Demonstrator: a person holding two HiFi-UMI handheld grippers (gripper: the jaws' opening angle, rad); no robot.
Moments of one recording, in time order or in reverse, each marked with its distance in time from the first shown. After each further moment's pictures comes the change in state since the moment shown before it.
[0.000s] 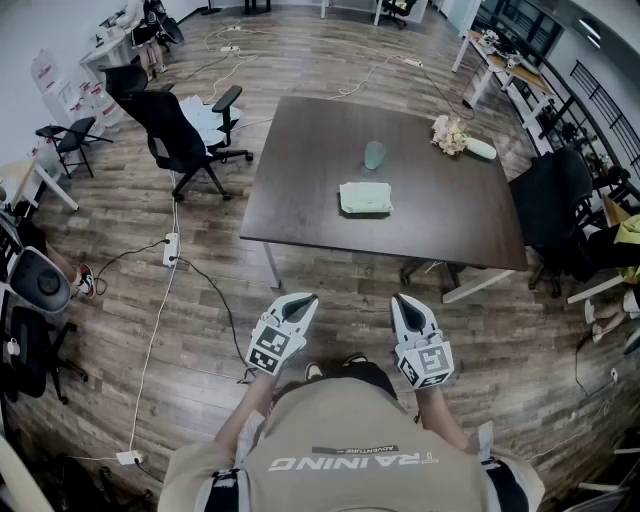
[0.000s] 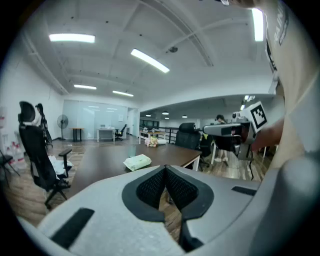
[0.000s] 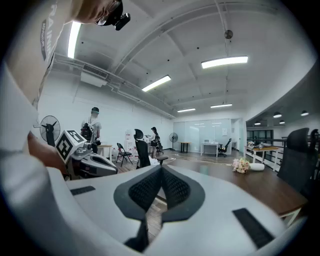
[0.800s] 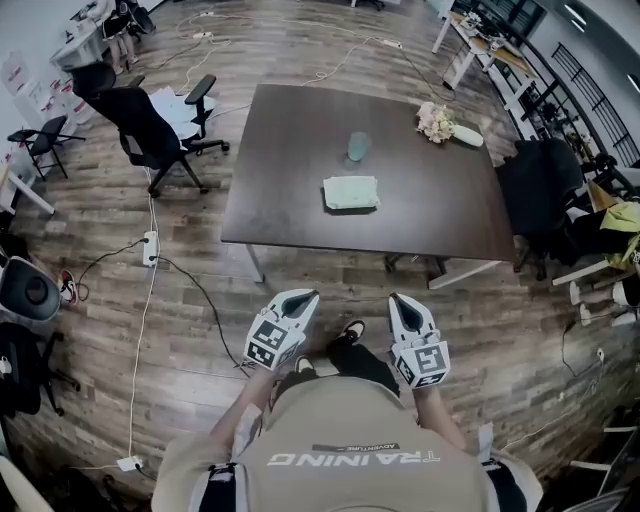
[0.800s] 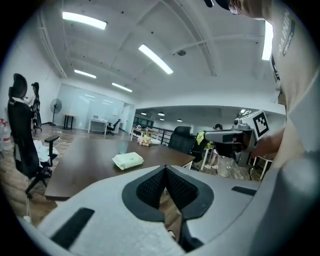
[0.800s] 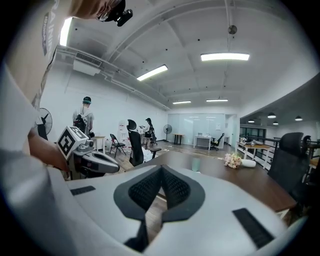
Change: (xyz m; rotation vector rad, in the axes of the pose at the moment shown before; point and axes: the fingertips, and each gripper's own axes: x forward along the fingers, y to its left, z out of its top) left arm 0.050 0.018 0.009 -0.116 -0.019 -0.100; right arm 0.024 -0.032 -0.005 -0.012 0.102 -0.062
